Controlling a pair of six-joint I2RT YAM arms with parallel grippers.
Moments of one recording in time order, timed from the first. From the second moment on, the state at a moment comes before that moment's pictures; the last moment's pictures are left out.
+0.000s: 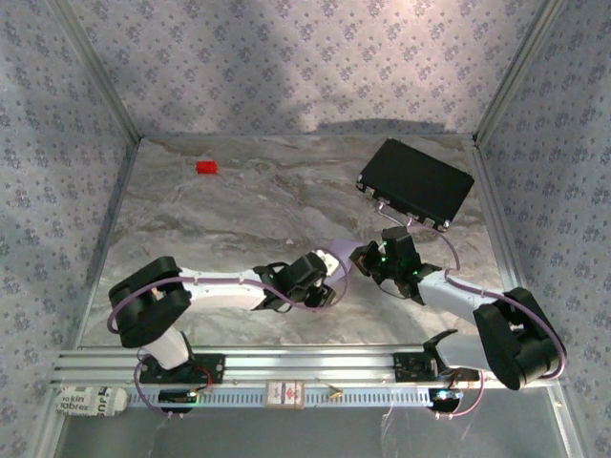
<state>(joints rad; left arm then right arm) -1.13 1.62 0.81 -0.08 -0.09 -0.35 0.46 1.26 0.41 0.18 -0.30 1.19</state>
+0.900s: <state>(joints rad) -1.17 1.69 0.83 -0.08 -0.28 -0.30 0.46 1.26 0.41 0.18 -0.30 1.19</state>
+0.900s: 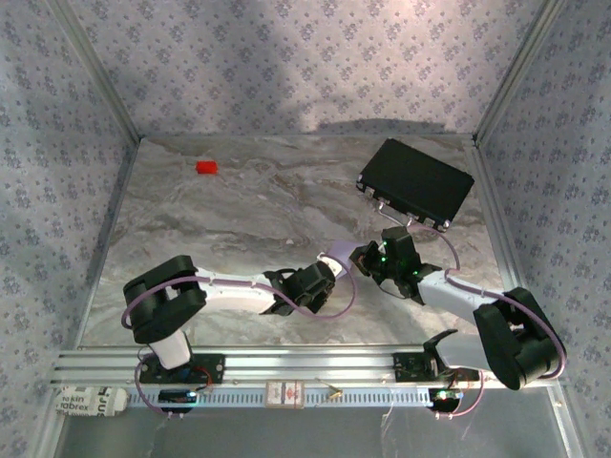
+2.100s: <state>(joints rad) -1.17 1.69 0.83 -0.08 -0.31 -0.27 0.46 1.24 0.41 0.17 -0.30 1.19</state>
